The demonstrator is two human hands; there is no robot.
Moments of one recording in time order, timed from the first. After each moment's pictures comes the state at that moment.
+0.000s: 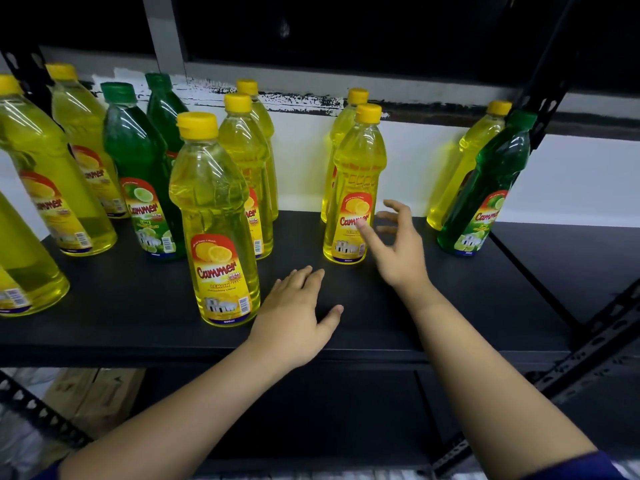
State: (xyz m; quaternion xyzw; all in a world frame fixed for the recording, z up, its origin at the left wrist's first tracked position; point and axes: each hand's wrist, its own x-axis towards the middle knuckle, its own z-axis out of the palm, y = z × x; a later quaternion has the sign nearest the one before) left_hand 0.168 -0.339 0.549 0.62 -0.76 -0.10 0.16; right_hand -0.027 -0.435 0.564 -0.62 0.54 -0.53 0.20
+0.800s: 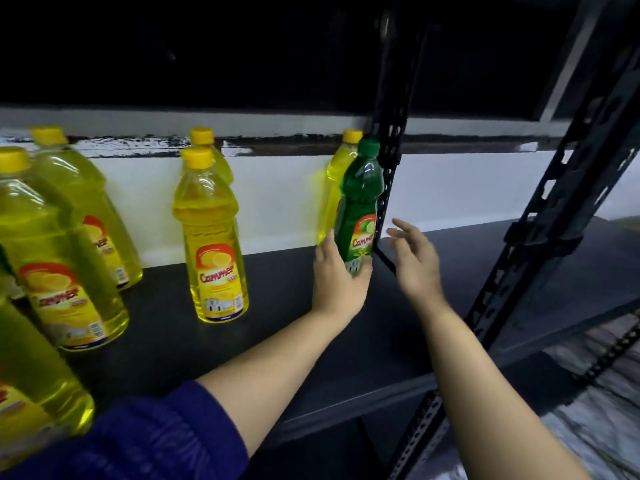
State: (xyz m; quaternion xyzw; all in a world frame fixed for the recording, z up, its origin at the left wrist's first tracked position) left_hand -0.098 -0.462 0.566 0.46 -0.68 -0.30 0.49; right_hand -0.232 -0.434 0.588 -0.45 0.60 -0.63 0.19
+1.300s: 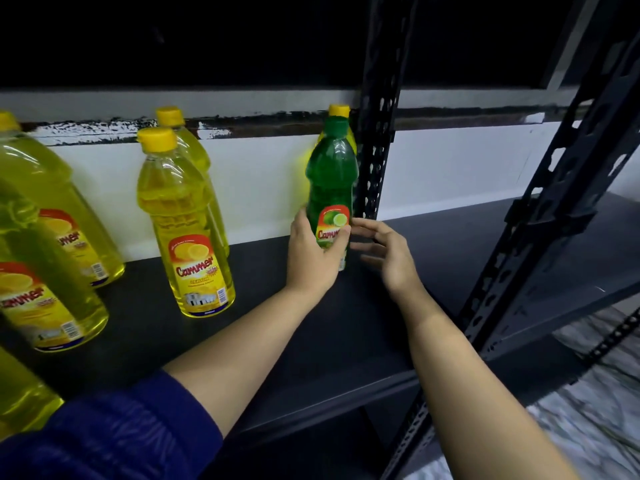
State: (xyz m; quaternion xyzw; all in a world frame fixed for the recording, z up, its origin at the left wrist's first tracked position) left_hand -0.087 -0.504 0.559 0.43 -0.66 -0.28 0.55; right_hand -0.221 -0.449 0.571 -0.47 0.56 -0.59 0.35
